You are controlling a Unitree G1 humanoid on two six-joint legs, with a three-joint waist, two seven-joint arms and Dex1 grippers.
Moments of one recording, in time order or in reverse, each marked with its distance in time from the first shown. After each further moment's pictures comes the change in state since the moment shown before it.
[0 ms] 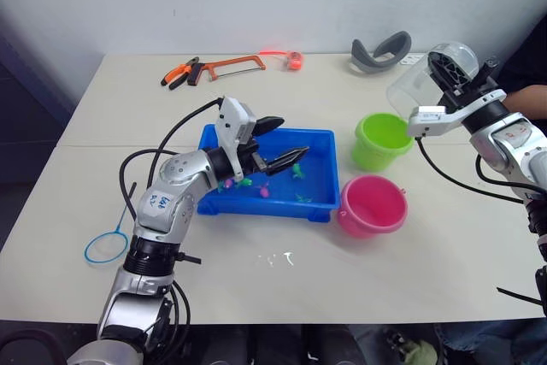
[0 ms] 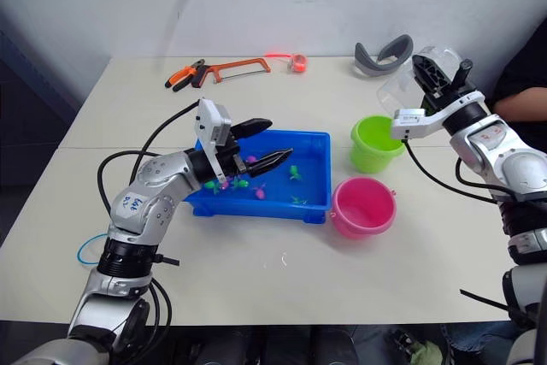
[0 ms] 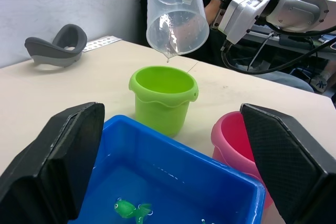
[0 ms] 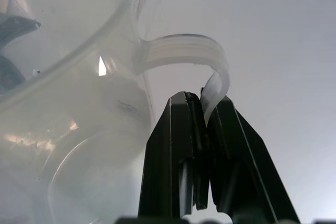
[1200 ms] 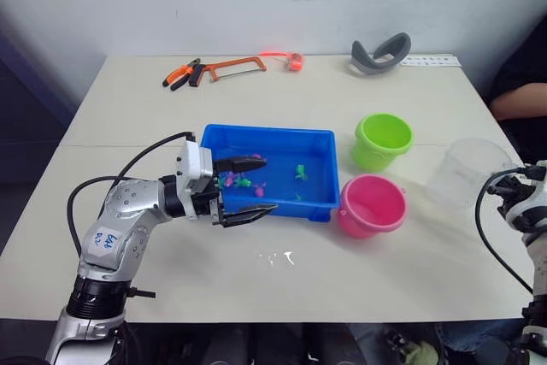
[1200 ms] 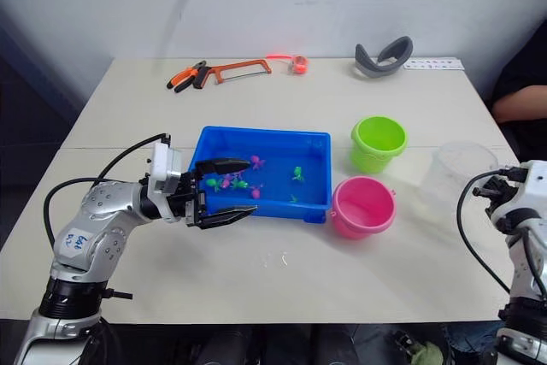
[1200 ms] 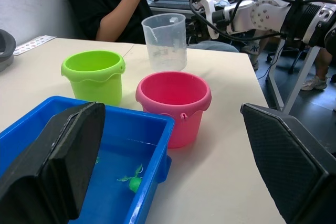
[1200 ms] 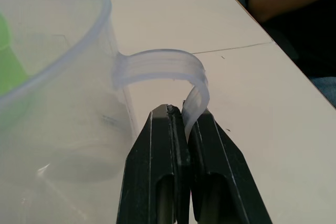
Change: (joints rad) left arm 0.262 0.220 0.081 -0.200 -0.116 -0.114 -0.344; right arm 0.601 0.361 -0.917 -0.321 1.383 0.781 0.756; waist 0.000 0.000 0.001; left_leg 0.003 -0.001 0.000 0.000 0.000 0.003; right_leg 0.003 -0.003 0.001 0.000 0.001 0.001
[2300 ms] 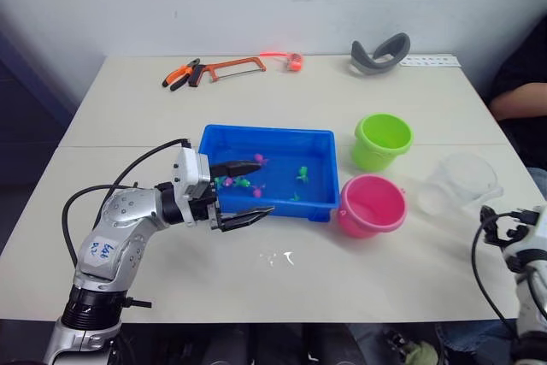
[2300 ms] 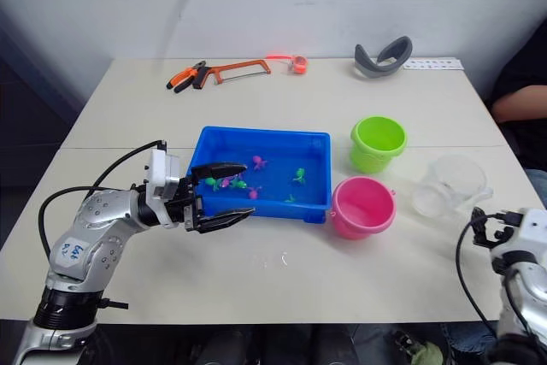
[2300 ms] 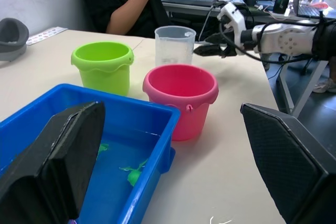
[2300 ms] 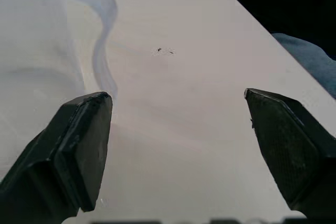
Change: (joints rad) left arm 0.069 0.028 0.020 -0.037 0.000 0.003 0.047; right arm 0.258 0.042 -0.004 0.040 0.003 -0.287 -0.035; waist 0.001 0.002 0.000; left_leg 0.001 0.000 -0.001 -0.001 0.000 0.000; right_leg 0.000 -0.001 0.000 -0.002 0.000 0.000
